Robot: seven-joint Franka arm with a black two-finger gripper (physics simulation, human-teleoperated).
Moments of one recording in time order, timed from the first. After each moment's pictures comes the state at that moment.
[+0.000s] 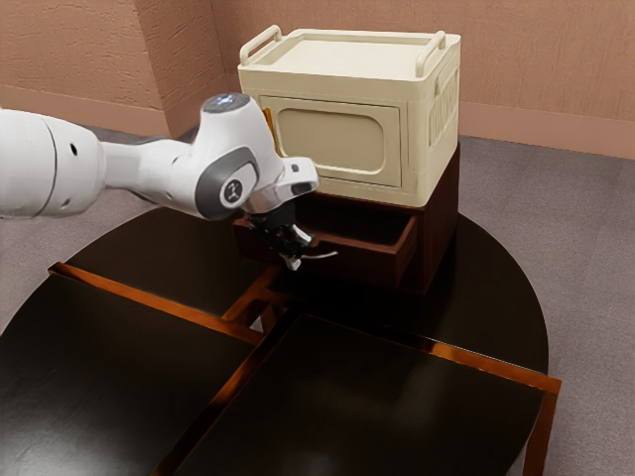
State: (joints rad) arm -0.21 0.27 0.07 -1.87 -0.07 2.35 0.01
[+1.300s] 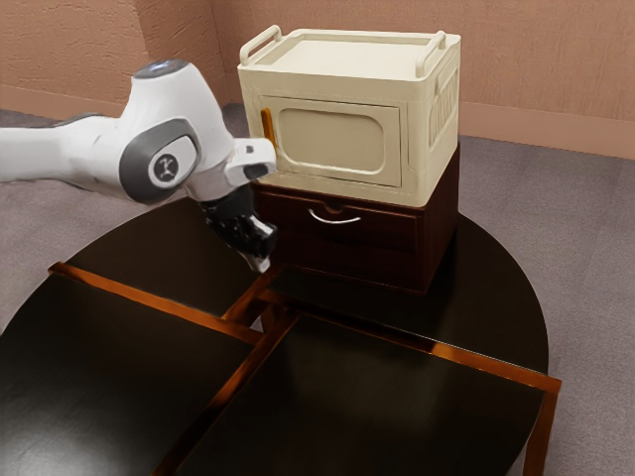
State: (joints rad) arm -0.15 -0.13 -0.04 -2.13 -0.12 2.18 0.00
